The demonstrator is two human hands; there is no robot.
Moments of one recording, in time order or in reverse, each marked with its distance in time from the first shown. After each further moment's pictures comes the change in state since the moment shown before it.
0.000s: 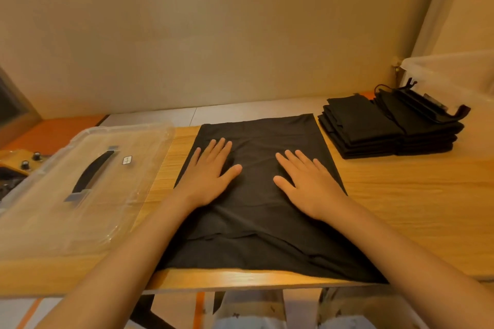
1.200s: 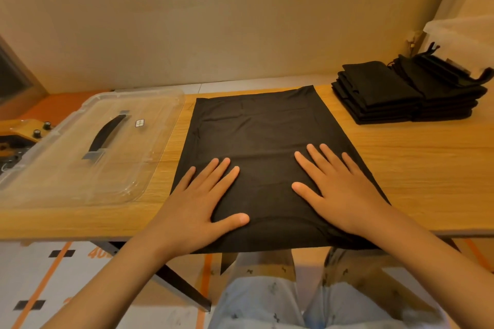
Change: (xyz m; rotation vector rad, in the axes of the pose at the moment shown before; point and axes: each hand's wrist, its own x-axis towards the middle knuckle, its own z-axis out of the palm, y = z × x) left_hand -0.138 0.008 0.005 0.081 -0.126 0.098; right_hand -0.079 -0.014 0.016 -0.135 -0.041 0.005
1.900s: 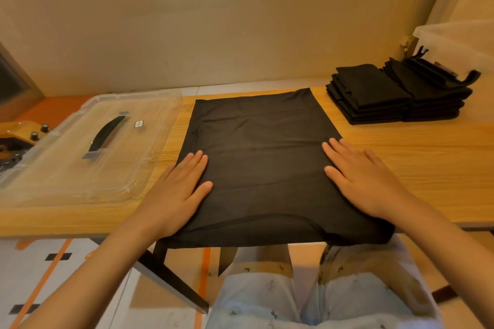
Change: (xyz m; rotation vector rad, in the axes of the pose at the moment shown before) left_hand 0.005 -0.032 -0.001 -0.081 0.026 -0.163; right_hand 0.000 0.044 -0.004 0.022 0.011 0.124
